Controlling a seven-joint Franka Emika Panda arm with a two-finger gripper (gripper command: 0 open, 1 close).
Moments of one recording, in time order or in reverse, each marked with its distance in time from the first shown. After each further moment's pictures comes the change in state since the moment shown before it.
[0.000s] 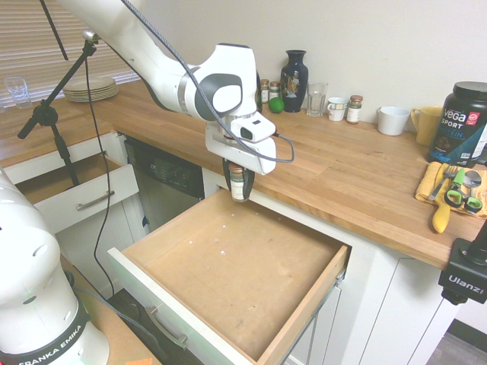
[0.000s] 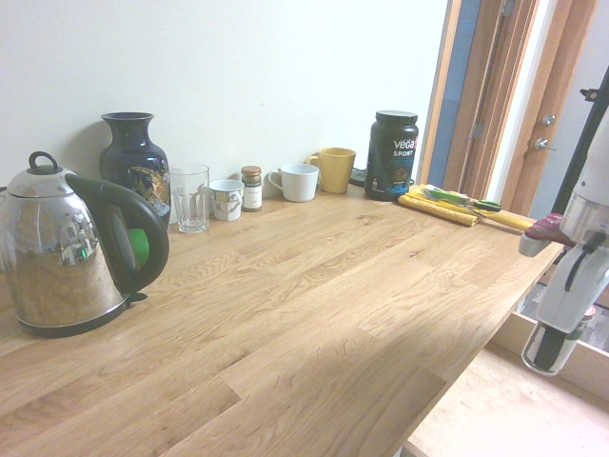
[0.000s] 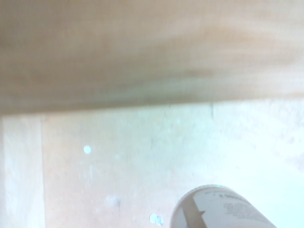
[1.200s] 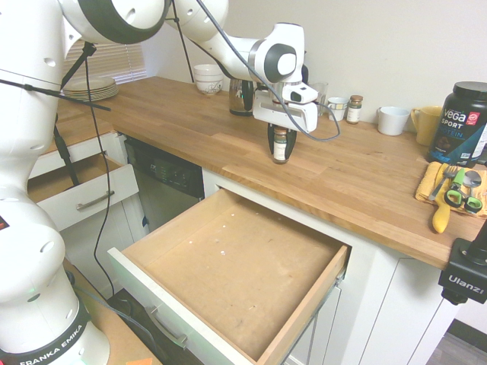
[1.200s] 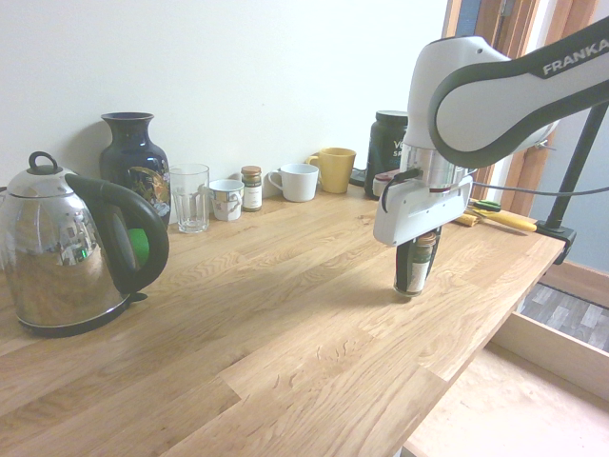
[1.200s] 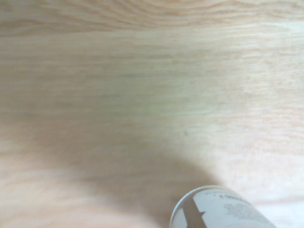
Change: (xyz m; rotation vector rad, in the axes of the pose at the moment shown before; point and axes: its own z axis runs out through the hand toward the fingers) arm 0.124 -0.169 -0.040 -0.019 -0.001 -0.006
